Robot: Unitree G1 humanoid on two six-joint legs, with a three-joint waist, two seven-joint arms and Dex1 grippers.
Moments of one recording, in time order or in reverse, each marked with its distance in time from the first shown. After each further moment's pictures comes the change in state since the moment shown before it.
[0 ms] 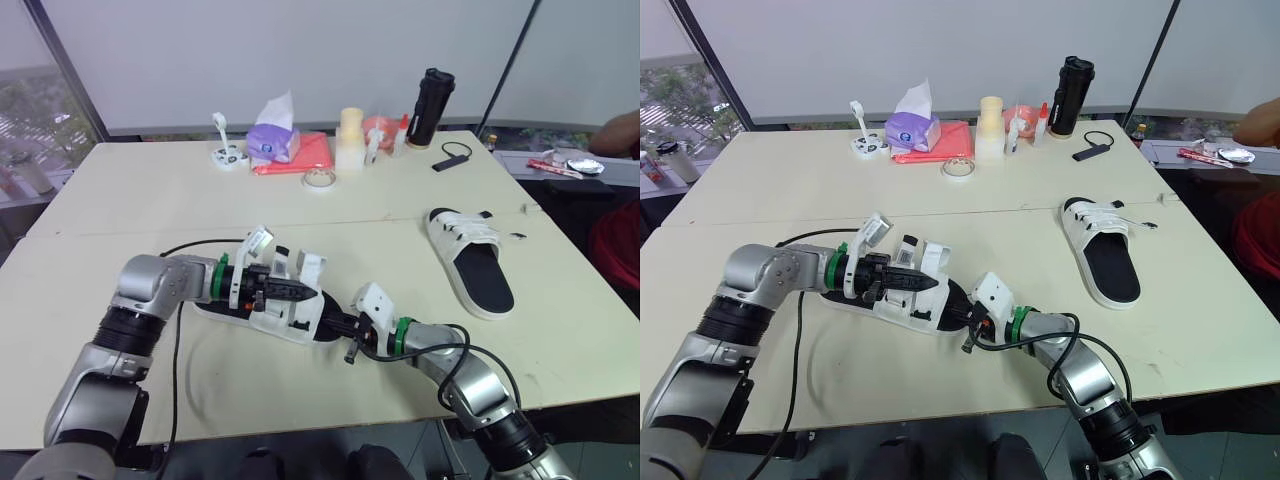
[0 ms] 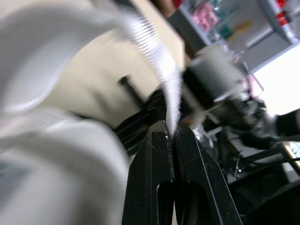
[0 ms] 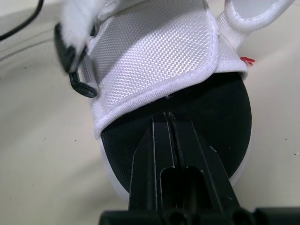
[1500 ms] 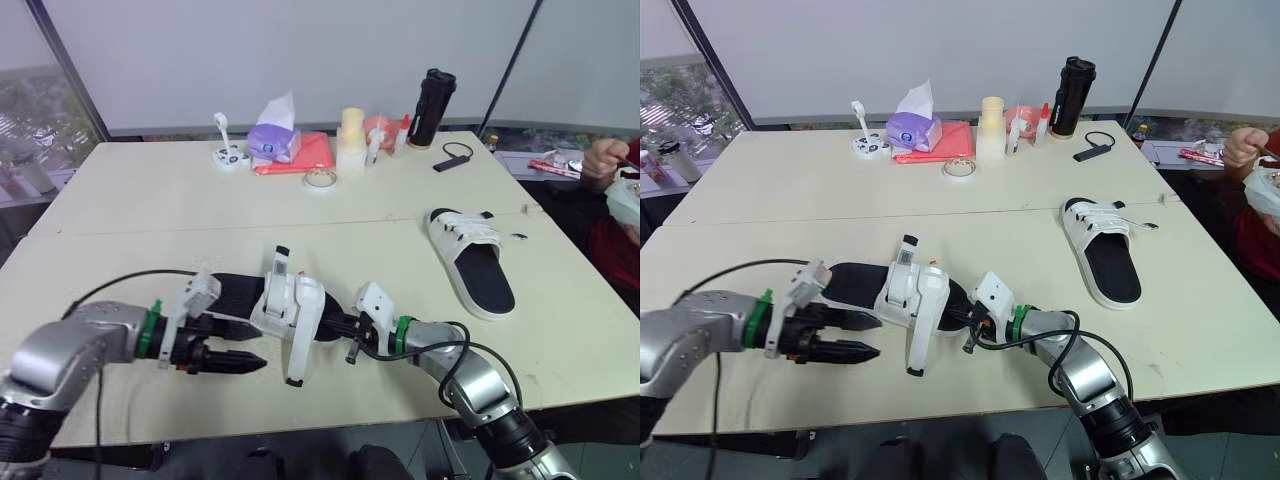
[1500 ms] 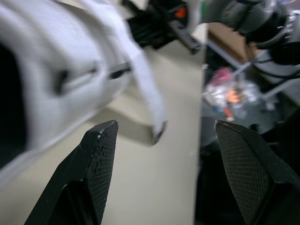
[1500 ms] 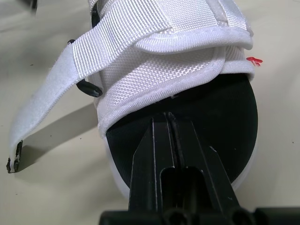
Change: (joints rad) left arm 0.523 0.309 0.185 -0.546 -0.046 -0.182 -0.013; right arm -0.016 -0.011 0.003 0.004 0.004 0.010 0.027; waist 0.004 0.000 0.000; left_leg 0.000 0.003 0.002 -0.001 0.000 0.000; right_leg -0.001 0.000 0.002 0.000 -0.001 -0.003
